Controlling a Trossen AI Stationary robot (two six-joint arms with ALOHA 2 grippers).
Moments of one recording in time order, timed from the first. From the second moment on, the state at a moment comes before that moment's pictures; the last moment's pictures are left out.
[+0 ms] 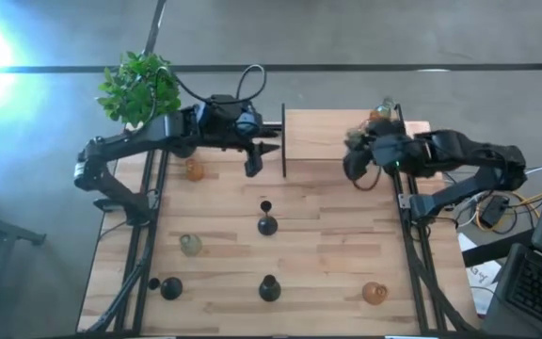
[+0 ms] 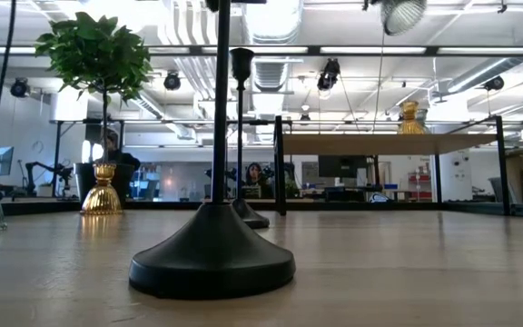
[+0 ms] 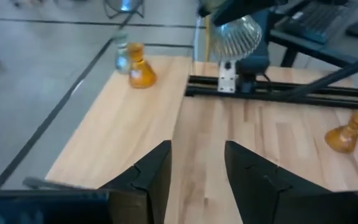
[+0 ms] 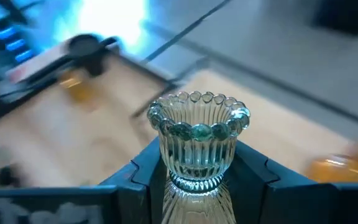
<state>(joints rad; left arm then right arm) 0.21 1.47 1.69 -0.63 -0.01 0.05 0.09 1.17 1.49 -1.13 0.77 0.73</state>
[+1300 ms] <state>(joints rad) 0.22 1.08 0.91 0.28 -0.31 0.13 0.09 0.87 0.59 -1.12 1.42 1.43</state>
